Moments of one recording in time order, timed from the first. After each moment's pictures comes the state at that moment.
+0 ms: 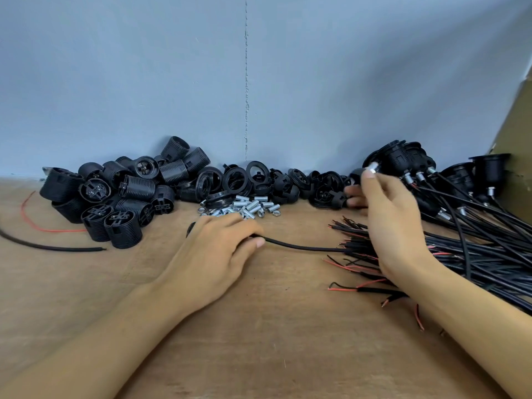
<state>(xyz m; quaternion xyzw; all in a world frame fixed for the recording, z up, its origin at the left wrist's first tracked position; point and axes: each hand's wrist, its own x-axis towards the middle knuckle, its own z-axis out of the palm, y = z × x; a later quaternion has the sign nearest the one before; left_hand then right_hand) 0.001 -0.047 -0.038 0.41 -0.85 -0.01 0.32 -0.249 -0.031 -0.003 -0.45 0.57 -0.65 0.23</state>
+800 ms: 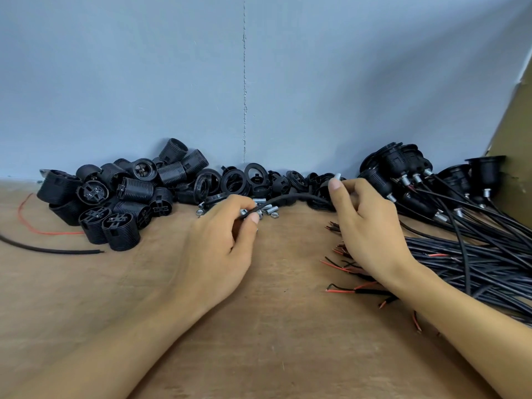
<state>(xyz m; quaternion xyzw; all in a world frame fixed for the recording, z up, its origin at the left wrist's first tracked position) -0.019 -0.040 -0.032 0.43 -0.74 -0.06 0.51 -0.239 -0.026 -0.006 -0.60 0.62 -0.49 0.07</state>
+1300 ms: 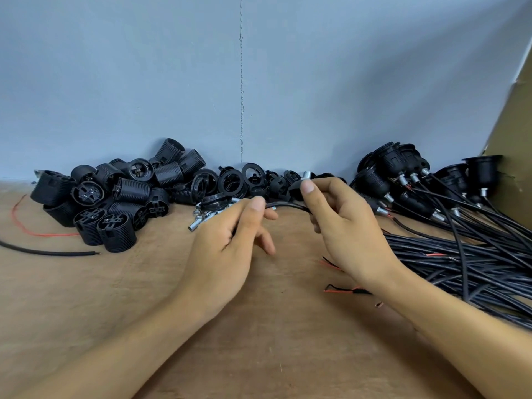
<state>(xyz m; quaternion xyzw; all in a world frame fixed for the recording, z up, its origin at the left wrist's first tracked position) -0.035 -0.024 -0.024 0.36 -0.68 -0.30 0.55 -0.210 -0.016 0.003 -0.62 0.52 -0.55 0.22</state>
